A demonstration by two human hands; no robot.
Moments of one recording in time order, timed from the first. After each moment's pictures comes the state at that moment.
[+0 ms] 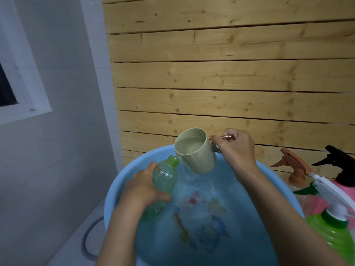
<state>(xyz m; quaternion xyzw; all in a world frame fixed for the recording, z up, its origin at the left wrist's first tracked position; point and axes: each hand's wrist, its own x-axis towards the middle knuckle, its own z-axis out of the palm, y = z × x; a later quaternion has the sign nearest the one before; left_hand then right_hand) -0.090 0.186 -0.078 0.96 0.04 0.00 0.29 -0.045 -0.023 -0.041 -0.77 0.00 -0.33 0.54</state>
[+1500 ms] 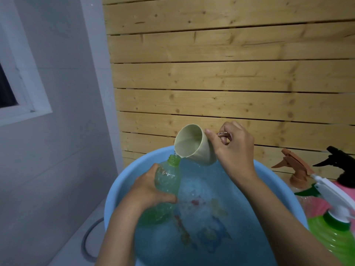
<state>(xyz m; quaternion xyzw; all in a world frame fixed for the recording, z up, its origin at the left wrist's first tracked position) -0.093 0.184 -0.077 0.93 0.01 -0.01 0.38 -0.049 -0.017 -0.042 -0.76 -0.14 -0.49 0.40</state>
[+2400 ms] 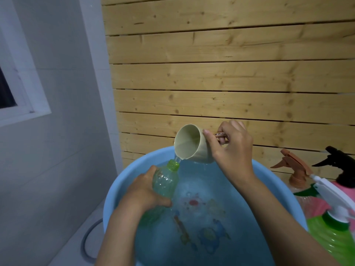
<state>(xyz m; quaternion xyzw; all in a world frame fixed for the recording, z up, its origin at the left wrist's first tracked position) -0.089 0.188 -0.082 0.95 0.01 -0.01 0.32 -0.047 -0.018 -0.044 -0.75 -0.16 -0.55 0.34</state>
